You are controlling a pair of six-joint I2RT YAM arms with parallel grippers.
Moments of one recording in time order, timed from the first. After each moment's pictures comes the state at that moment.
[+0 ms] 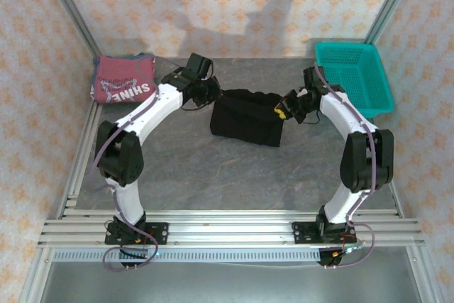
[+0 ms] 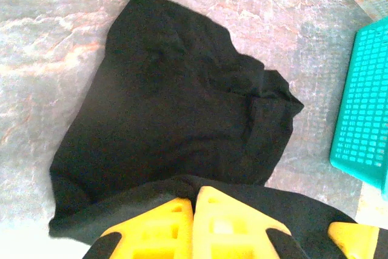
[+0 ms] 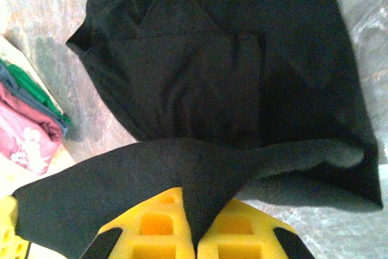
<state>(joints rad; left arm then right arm) -0.40 1.89 1.68 -0.68 0.15 -0.90 0.10 1.72 1.34 -0.73 -0.55 0.91</state>
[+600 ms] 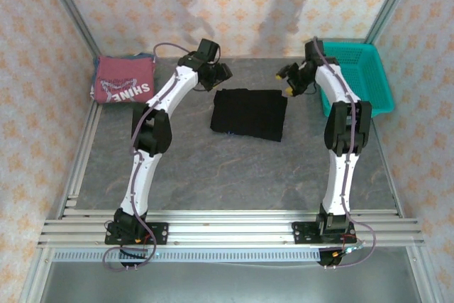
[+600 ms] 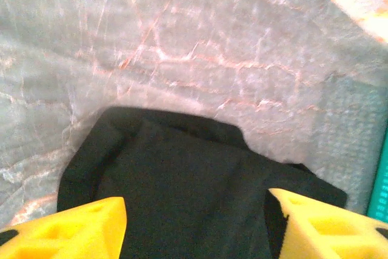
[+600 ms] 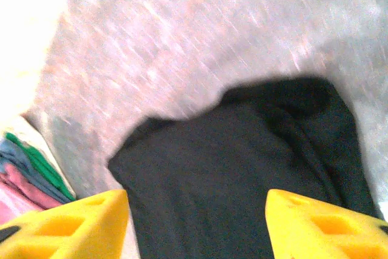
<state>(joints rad) -0.33 2.41 2.34 -0.84 0.14 -0.85 0.04 2.20 2.00 -0.84 -0.46 0.82</state>
